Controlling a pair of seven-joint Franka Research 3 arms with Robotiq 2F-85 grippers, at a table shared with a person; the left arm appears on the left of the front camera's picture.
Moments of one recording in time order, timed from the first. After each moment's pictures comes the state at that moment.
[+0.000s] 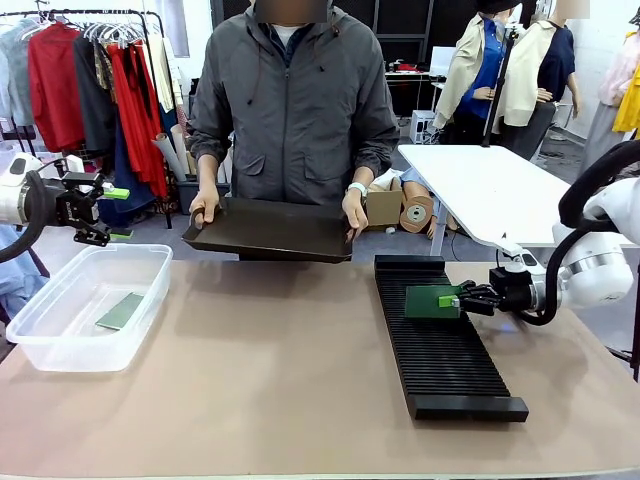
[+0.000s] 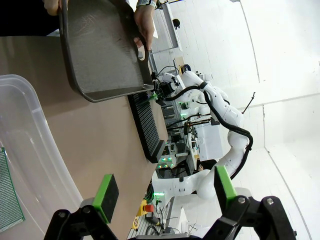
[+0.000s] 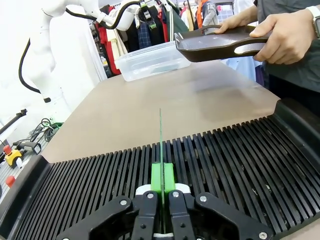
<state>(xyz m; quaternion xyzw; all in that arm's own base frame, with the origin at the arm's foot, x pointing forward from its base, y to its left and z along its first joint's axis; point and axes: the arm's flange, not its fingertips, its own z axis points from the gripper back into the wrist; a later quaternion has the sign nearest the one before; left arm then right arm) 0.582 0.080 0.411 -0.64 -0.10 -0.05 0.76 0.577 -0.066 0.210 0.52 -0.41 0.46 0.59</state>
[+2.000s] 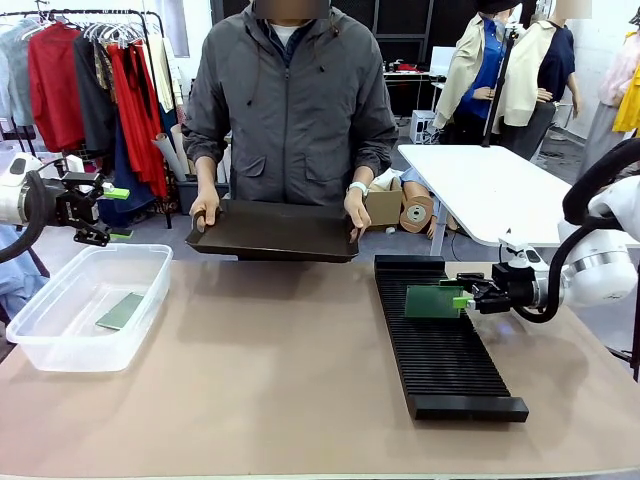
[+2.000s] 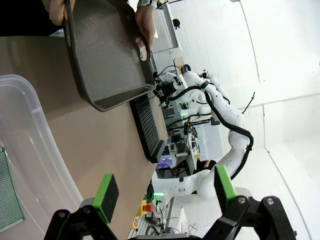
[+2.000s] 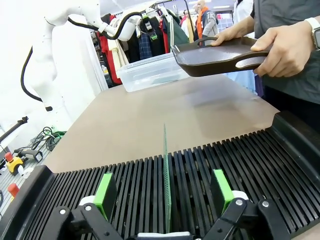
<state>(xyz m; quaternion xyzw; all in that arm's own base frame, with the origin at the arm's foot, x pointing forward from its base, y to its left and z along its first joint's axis) 0.582 0.080 0.411 -0.64 -0.10 -0.05 0.76 0.576 -0.067 0.220 0.53 -0.42 0.45 0.58</state>
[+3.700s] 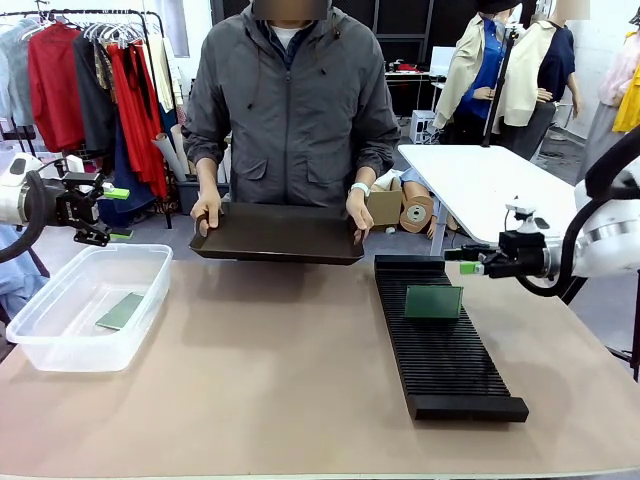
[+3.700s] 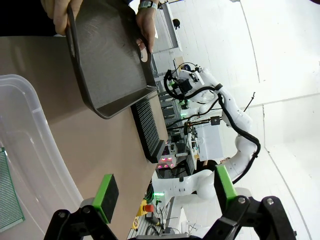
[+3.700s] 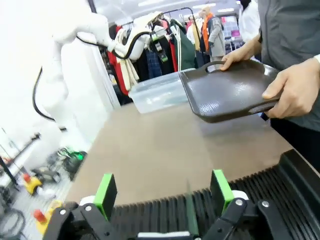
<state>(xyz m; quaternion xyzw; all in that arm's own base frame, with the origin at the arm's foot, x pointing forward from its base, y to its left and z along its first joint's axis) 0.582 0.080 0.410 -0.64 -0.10 -0.05 0.76 0.568 -0.059 0.309 0.56 -0.40 0.43 0.58</state>
